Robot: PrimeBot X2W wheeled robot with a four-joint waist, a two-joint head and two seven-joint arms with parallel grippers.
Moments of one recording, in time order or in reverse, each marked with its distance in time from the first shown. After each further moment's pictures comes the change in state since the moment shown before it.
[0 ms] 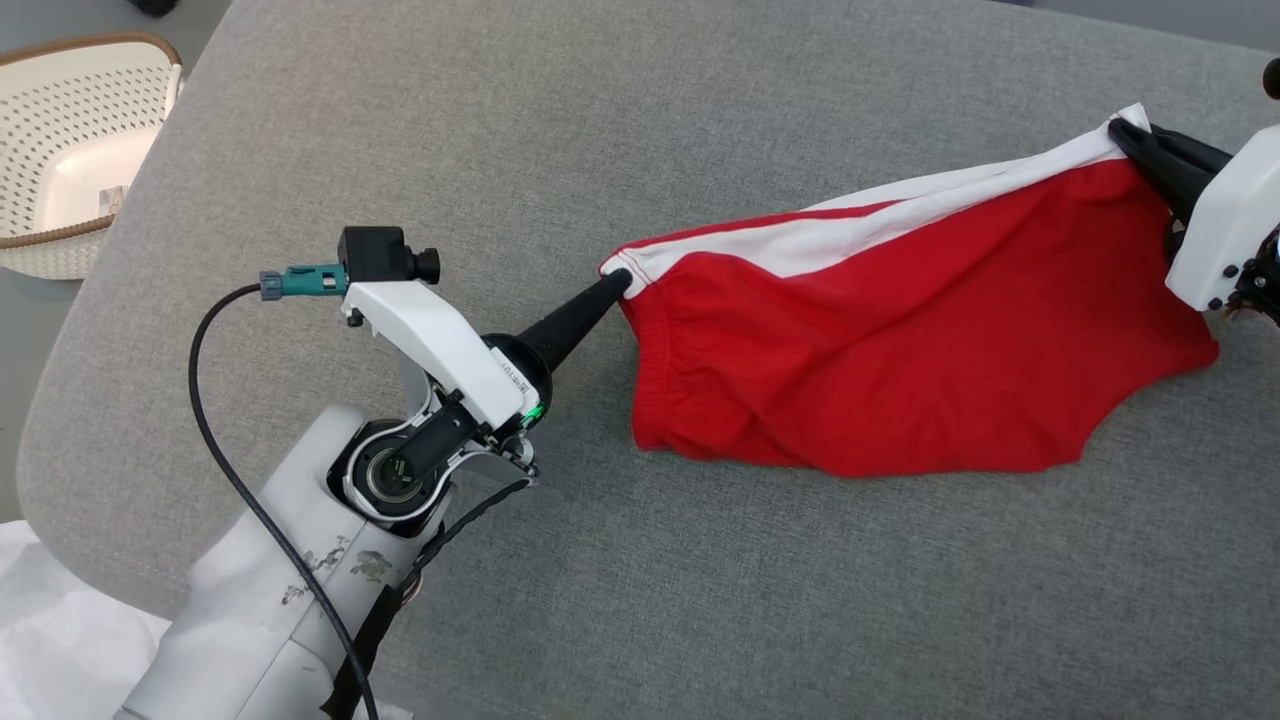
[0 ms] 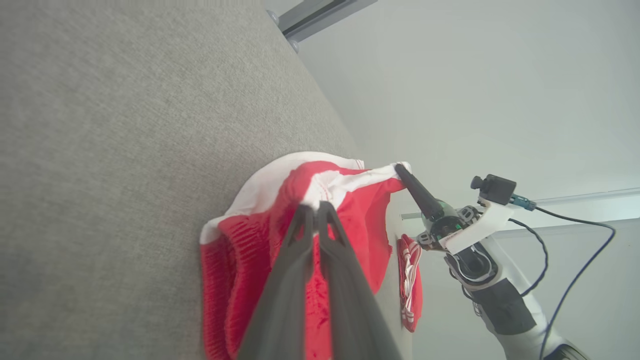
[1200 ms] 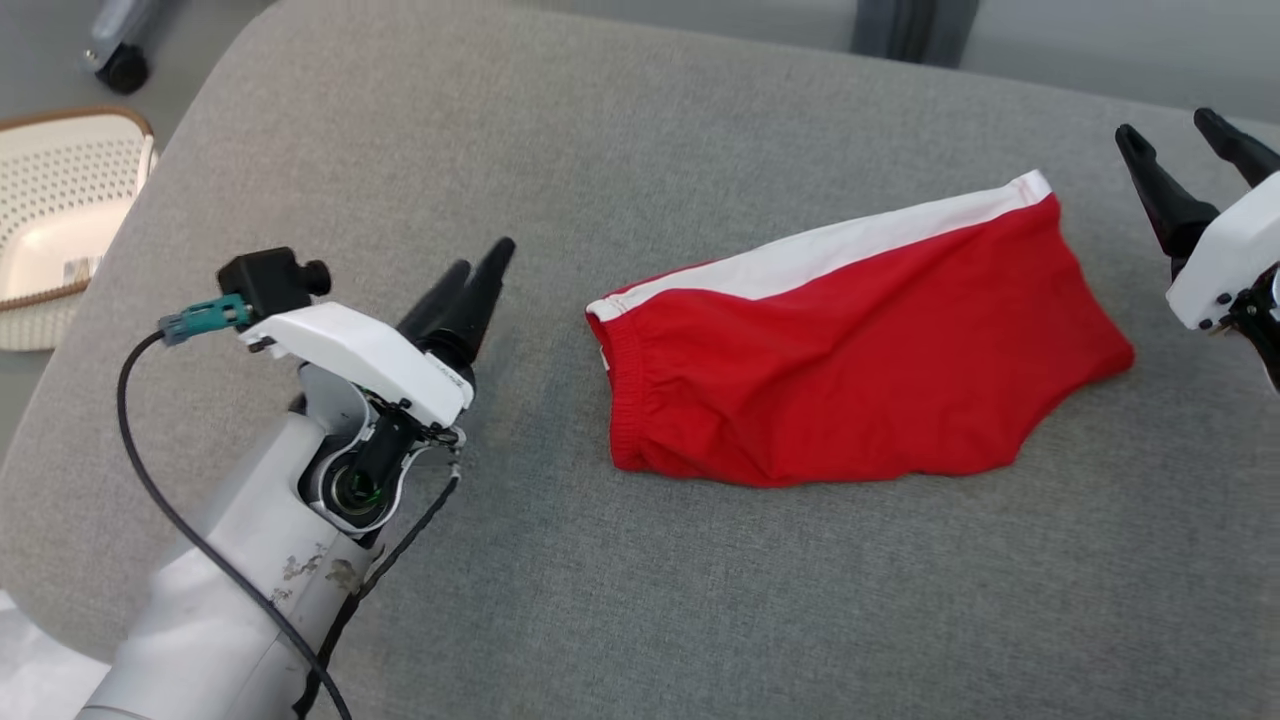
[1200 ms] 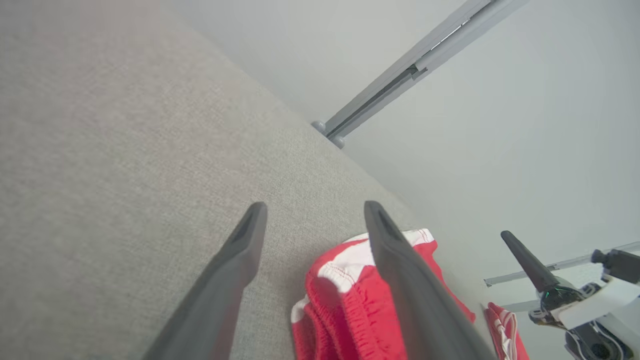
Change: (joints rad) left arm -0.027 0.023 -0.009 0.194 0.228 0.000 -0.311; right arm 0.040 0.093 0.019 0.231 -0.013 0.000 -0.259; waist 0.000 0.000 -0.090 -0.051
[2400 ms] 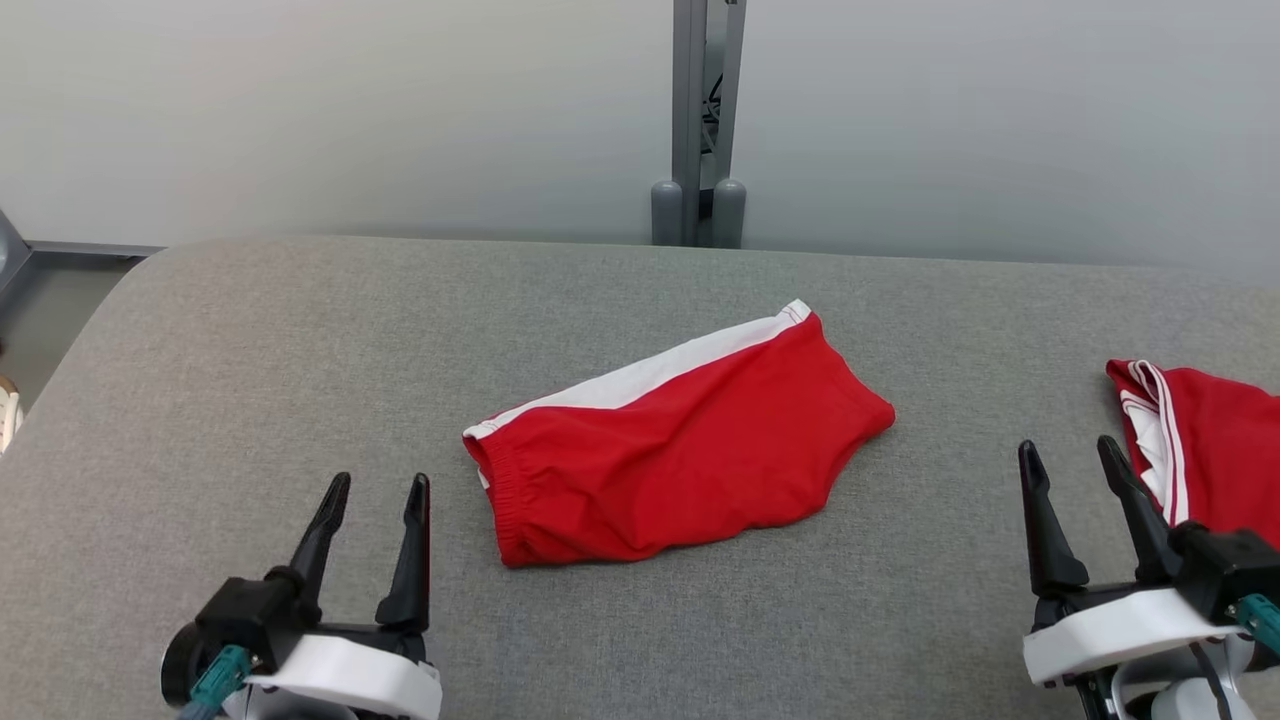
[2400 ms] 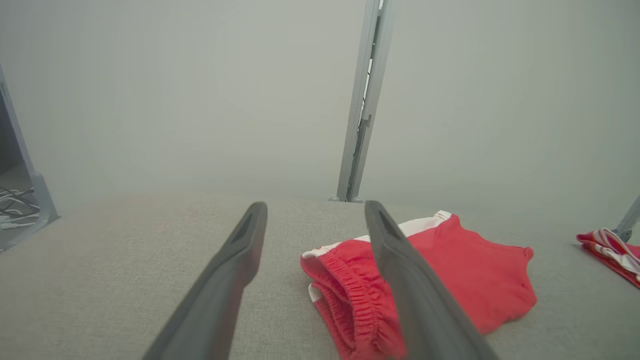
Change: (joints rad) left arm 0.680 -0.170 0.583 -0.427 1.183 0.062 -0.272; right arm 1.044 0.510 -1.254 -0.640 -1.048 0.000 -0.025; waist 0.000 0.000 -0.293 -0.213
